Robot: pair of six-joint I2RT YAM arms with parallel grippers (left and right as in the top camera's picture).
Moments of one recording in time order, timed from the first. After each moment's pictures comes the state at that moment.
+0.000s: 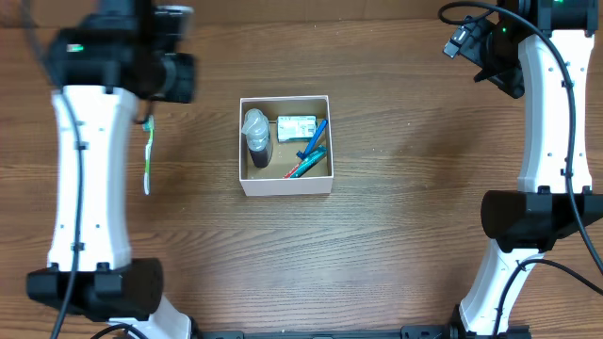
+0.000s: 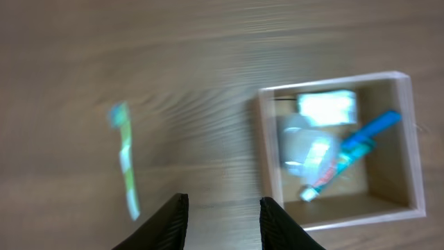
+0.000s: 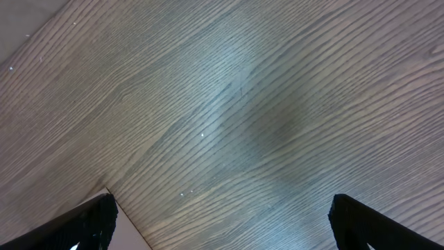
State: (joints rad) left arm -0.01 1.80 2.12 -1.41 0.07 0.01; right arm -0.02 2.14 2.53 -1.64 0.08 0.59
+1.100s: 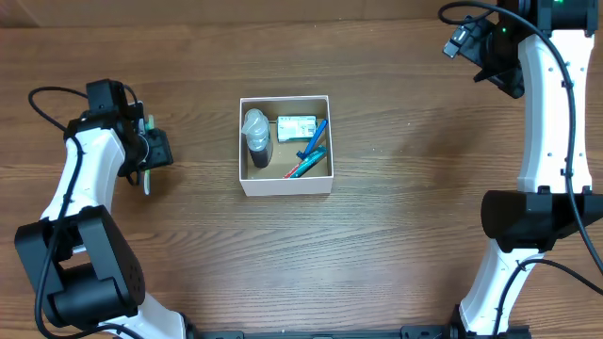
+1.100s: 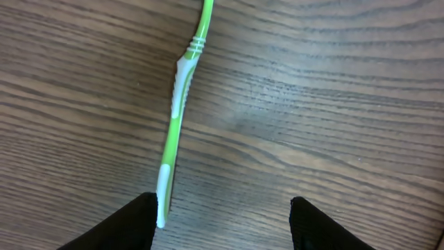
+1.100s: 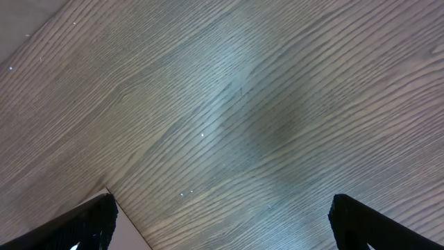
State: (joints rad) left arm 0.24 1.80 1.28 -0.78 0.02 -0.05; right arm -0.02 2.14 2.53 -1.64 0.08 0.59
